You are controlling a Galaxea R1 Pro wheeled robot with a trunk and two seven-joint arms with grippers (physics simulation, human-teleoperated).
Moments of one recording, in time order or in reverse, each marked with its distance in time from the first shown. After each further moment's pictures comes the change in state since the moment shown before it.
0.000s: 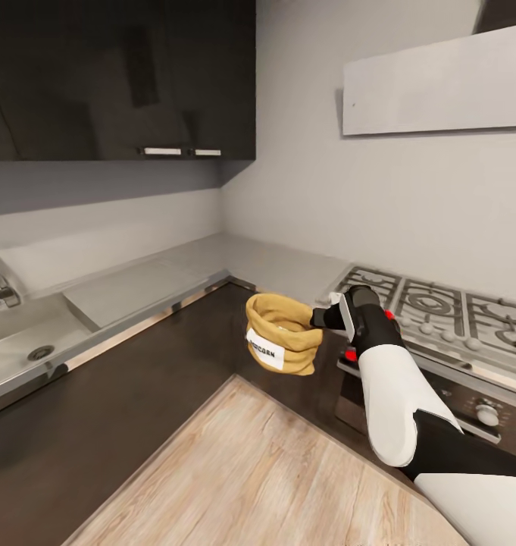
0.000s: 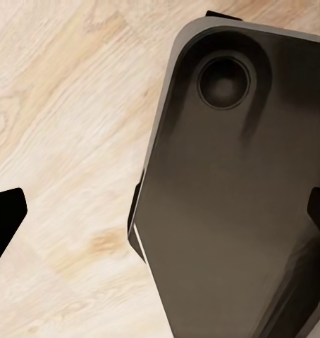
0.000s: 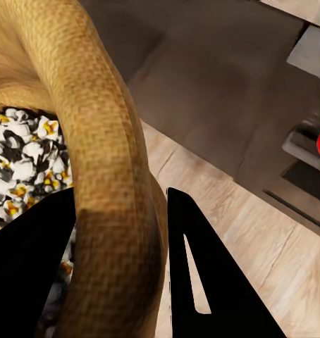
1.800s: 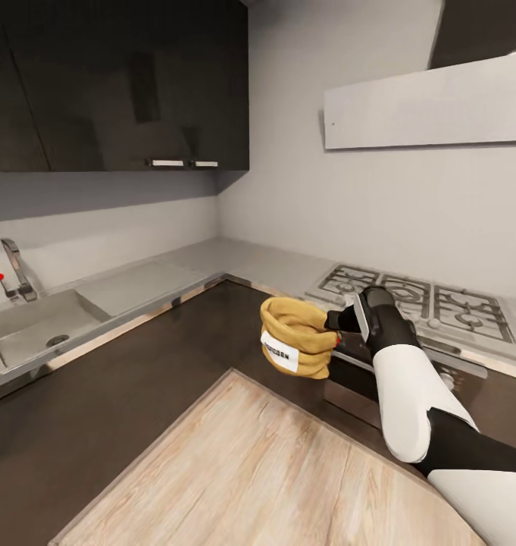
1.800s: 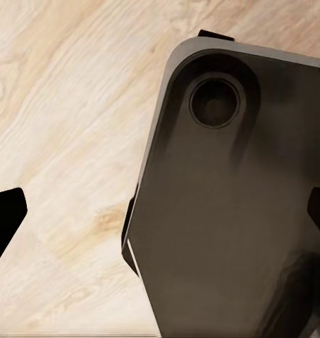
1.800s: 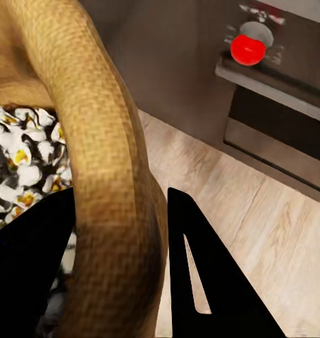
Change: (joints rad) left arm 0.000 -0.003 0.000 0.000 0.000 0.000 0.002; right arm 0.000 -0.068 0.000 0.011 -0.009 0.033 0.002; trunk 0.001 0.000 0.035
